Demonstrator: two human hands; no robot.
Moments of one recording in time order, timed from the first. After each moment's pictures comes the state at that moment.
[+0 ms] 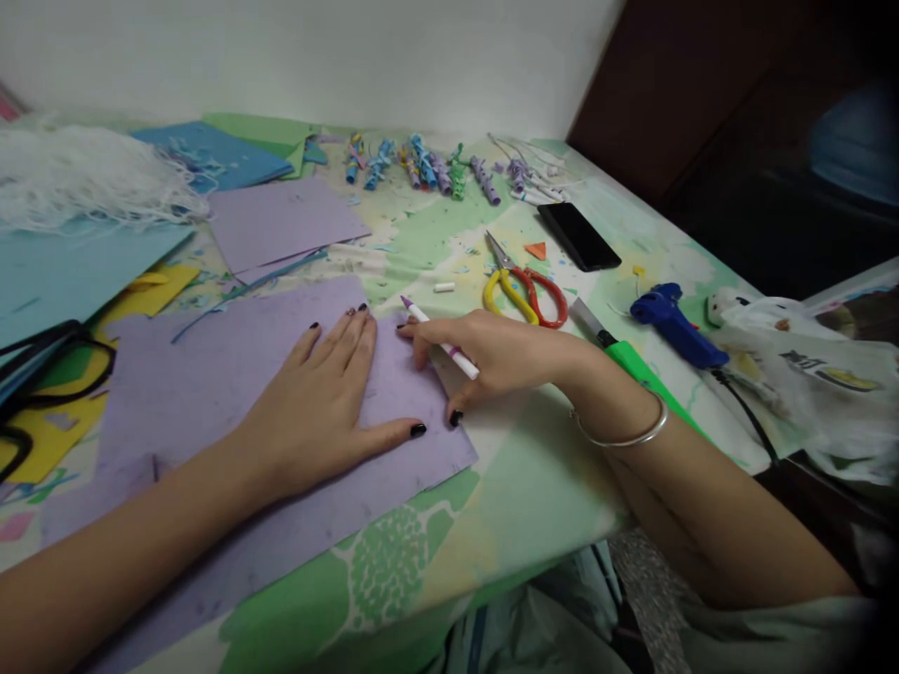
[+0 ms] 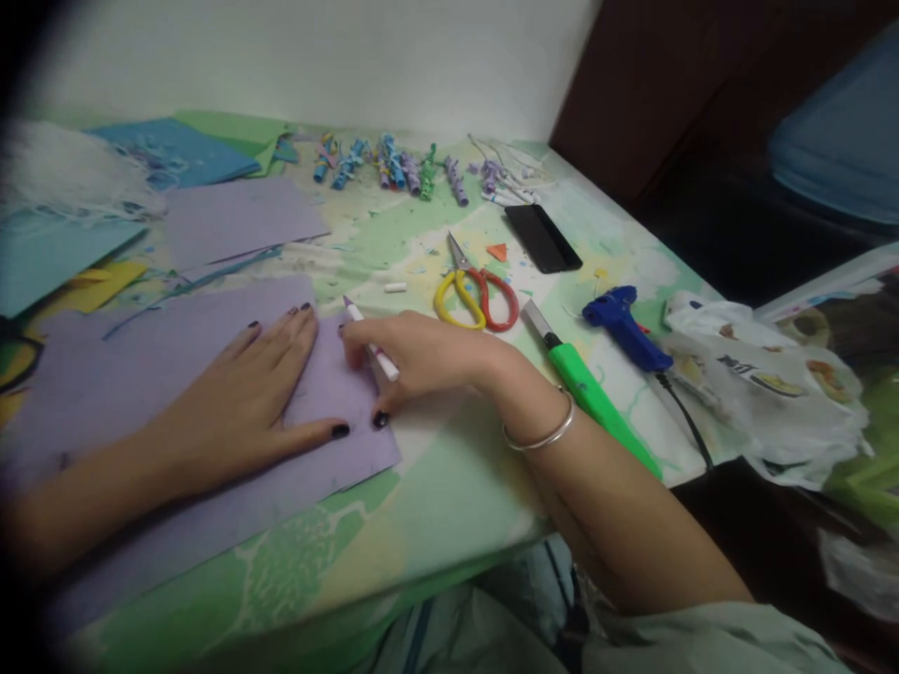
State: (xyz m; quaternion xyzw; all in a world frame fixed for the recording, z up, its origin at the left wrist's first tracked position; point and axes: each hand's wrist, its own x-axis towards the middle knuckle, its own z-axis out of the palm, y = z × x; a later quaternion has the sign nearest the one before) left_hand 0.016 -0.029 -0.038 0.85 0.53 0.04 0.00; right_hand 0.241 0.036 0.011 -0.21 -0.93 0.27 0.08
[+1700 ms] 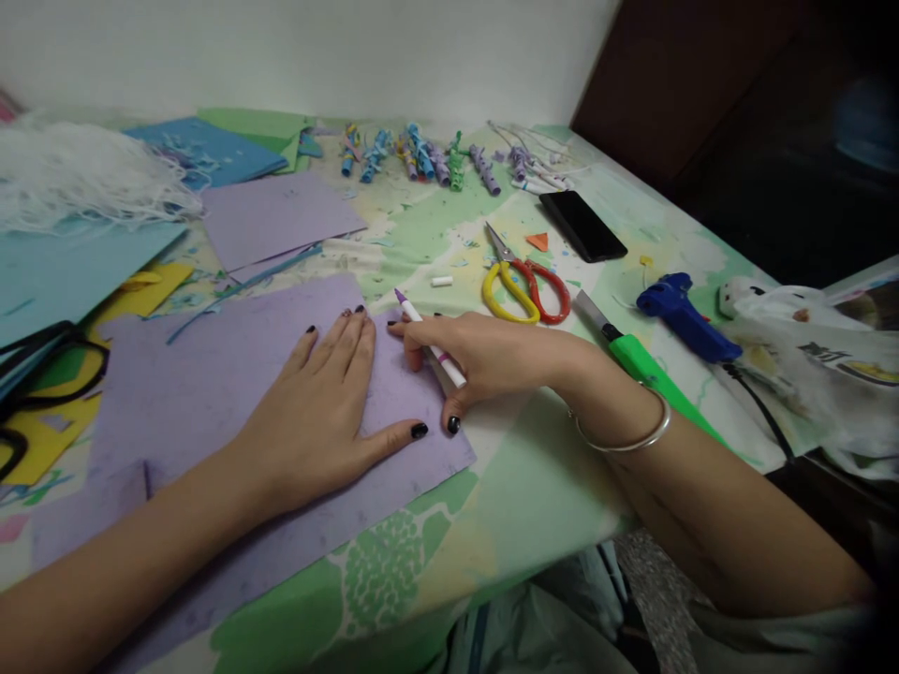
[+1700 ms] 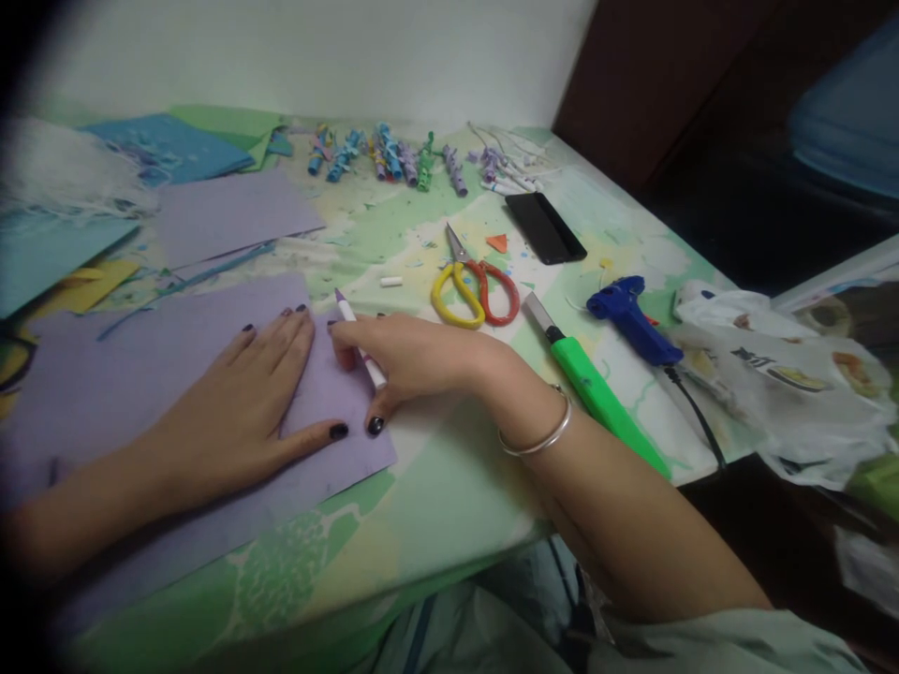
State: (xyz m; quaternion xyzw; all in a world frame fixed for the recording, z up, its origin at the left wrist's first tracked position) left_hand 0.022 -0.038 -0.035 0.84 0.53 0.03 0.00; right_hand 0.237 0.037 0.003 -0.22 -0.93 0.28 0.06
